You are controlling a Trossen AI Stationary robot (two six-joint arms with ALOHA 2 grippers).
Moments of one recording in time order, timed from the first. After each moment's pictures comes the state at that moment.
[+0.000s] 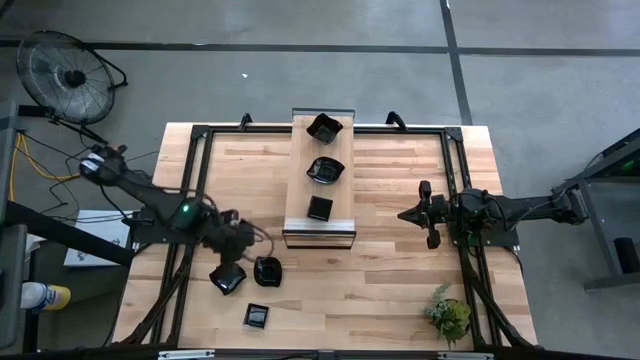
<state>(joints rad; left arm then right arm) -0.50 1.17 1.03 -1.02 -0.08 -0.65 0.05 0.14 0.01 0.03 0.00 0.08</state>
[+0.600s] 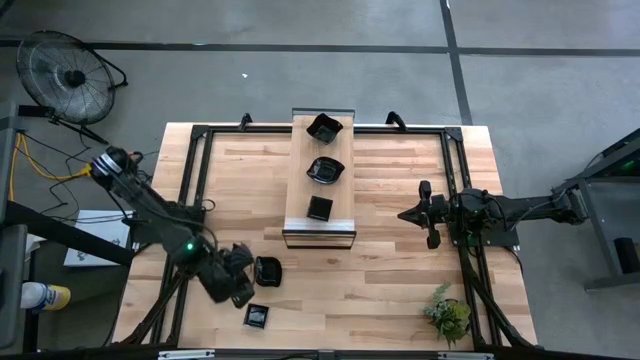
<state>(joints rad) -0.77 1.29 0.86 -0.60 -0.21 -1.46 0.05 0.14 0.01 0.03 0.00 0.08</state>
